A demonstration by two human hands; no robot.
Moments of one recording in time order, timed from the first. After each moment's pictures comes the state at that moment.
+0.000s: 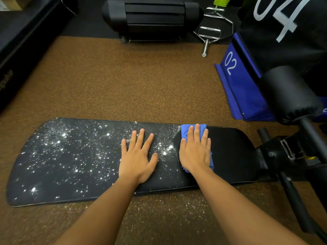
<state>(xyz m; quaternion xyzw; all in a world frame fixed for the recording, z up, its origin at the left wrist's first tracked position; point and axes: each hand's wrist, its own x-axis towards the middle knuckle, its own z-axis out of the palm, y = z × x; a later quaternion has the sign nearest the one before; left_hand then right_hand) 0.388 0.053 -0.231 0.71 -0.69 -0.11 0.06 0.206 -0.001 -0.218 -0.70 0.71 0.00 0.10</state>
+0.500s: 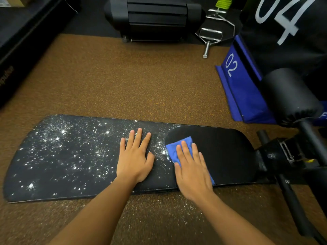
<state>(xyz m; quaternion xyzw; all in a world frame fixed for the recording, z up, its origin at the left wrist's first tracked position) 0.388 0.056 -0.231 0.72 -0.68 -0.10 0.08 0.192 0.065 -0.214 -0.81 0.58 -0.01 0.11</state>
